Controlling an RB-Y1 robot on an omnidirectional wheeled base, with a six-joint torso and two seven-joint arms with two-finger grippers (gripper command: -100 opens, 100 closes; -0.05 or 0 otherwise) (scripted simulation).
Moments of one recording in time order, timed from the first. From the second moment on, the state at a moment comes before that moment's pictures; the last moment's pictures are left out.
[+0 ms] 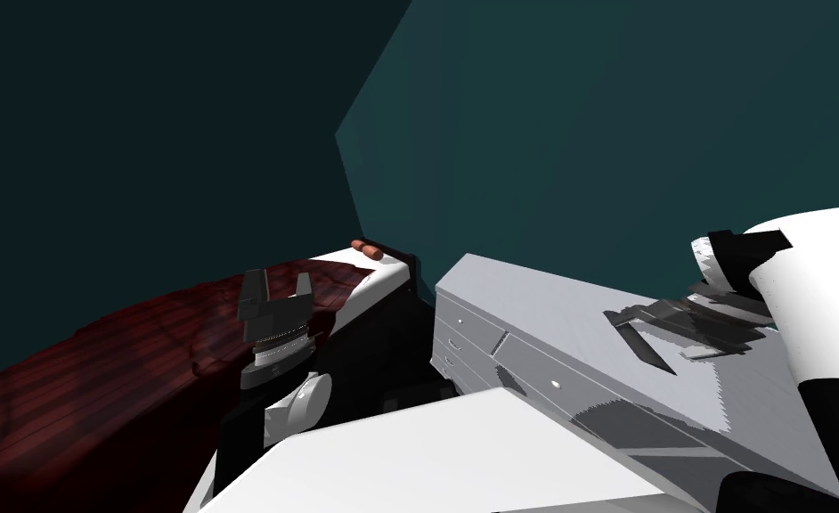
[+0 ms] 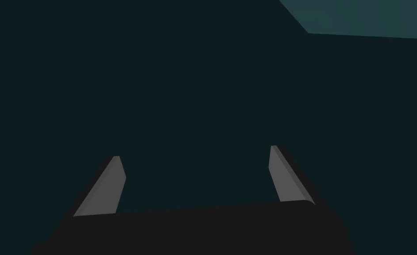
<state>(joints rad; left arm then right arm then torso) 0.46 -0.01 0.00 -2.34 0.07 -0.57 -0.10 1.38 -2.41 0.65 -0.83 -0.68 -1.34 -0.93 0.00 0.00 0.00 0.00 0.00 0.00</state>
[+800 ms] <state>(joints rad) 0.46 -0.01 0.00 -2.34 0.07 -0.57 -0.10 1.41 -2.39 0.60 -0.89 -0.68 -1.27 -0.89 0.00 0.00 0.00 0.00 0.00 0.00</state>
